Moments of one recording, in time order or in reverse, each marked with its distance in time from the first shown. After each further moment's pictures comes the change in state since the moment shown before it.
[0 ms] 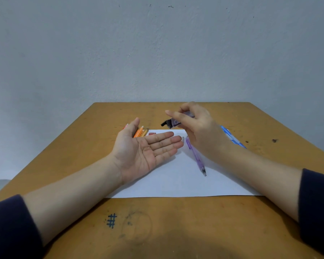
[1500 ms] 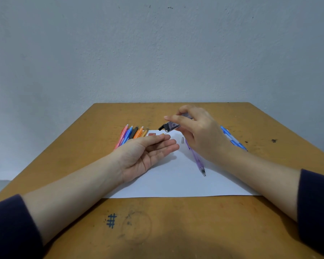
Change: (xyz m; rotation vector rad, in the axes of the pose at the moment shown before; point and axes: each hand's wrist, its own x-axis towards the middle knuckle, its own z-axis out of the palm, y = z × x) left_hand 0.004 -0.003 0.002 0.108 0.171 0.069; right_hand 0.001 -0.006 -0.006 -0.077 0.058 -0.085
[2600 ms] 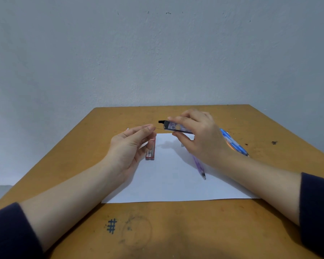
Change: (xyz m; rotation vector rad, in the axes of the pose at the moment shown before) left_hand 0.011 0.003 -0.011 0.070 0.160 0.414; right_hand -0.001 -0.007 -0.005 0.051 -0.018 0.160
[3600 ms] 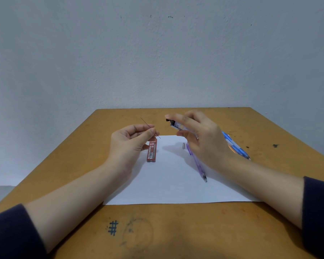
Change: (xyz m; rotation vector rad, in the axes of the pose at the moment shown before) left_hand -0.004 0.003 0.001 0.292 0.009 0.224; right_hand 0.003 -0.007 -0.006 0.204 -0.002 0.046
